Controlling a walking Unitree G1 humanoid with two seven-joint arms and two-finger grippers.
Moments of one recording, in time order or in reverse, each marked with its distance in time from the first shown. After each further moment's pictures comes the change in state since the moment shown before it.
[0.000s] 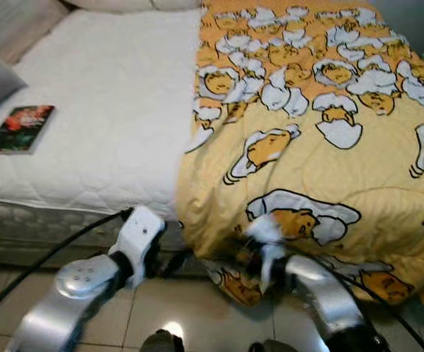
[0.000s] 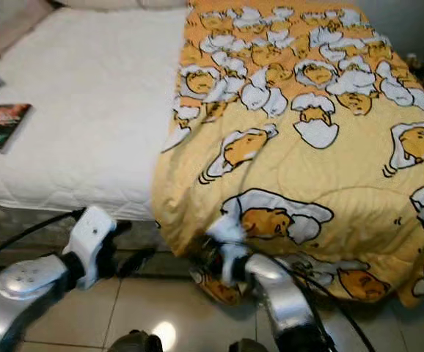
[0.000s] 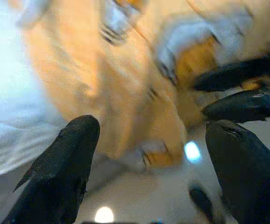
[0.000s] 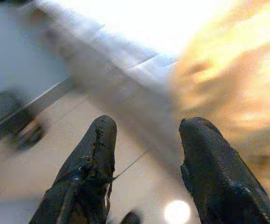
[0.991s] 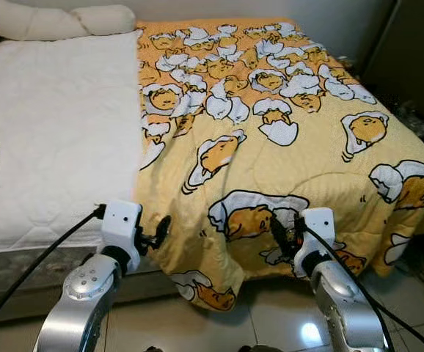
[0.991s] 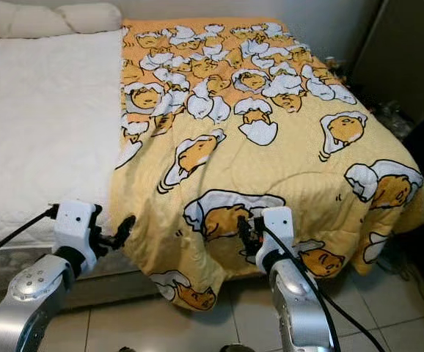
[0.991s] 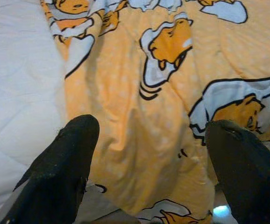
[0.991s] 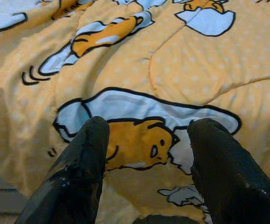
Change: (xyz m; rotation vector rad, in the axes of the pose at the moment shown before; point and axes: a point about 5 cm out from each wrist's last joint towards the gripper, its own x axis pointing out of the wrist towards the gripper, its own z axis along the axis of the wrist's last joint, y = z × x) left arm 0.008 0.024 -0.012 -0.117 -0.100 0.357; right arm -0.042 -0.022 0.011 0.029 -0.088 -0.638
